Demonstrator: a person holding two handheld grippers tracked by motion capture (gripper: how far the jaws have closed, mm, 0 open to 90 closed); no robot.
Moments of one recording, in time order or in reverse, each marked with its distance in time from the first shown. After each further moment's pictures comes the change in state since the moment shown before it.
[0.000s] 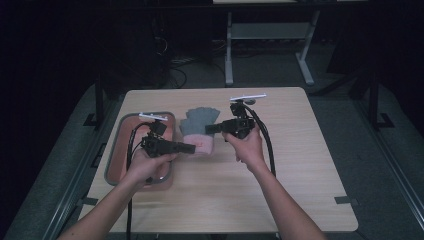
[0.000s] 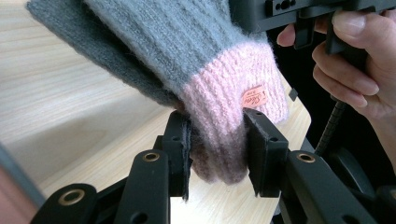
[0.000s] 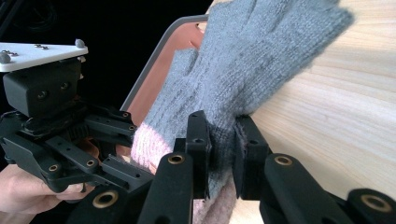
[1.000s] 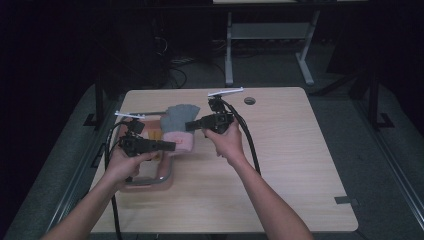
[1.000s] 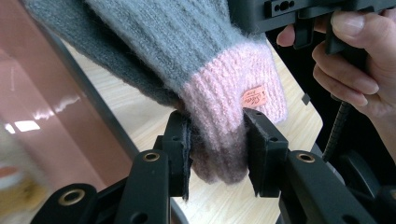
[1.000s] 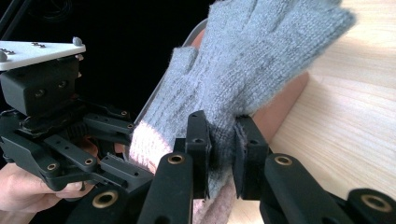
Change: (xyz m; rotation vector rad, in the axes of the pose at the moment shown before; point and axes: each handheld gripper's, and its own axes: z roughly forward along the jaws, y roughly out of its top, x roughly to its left) left arm 0.018 -0.007 -0.047 -0.044 0.055 -0.024; right arm 0.029 0.019 0.043 0.031 0.050 -0.043
